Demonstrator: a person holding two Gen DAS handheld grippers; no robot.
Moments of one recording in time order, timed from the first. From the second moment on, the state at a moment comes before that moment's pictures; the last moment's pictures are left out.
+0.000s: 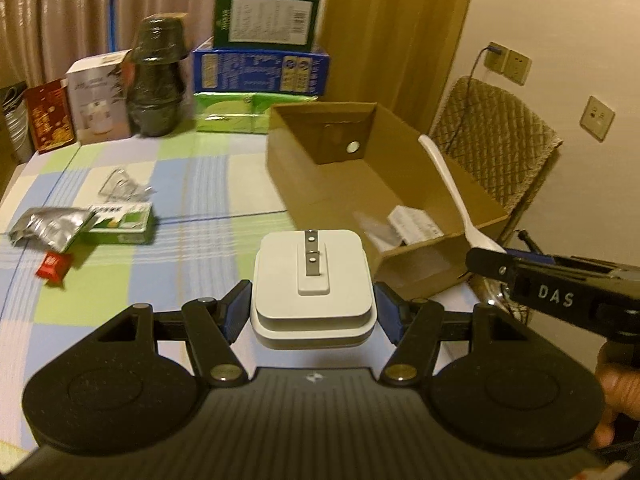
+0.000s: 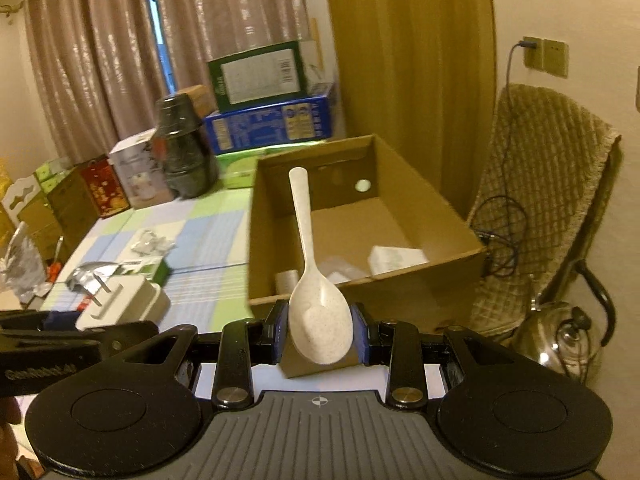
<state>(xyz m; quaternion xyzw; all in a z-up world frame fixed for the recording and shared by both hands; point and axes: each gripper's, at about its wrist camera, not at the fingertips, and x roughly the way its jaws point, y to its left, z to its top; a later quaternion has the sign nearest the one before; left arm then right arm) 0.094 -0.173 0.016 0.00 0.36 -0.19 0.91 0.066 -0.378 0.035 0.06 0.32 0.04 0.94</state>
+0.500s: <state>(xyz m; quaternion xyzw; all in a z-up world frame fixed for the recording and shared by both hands) 0.132 -0.230 0.029 0.00 0.35 -0.23 0.91 0.104 -0.419 0.038 0.05 0.33 0.02 0.94</state>
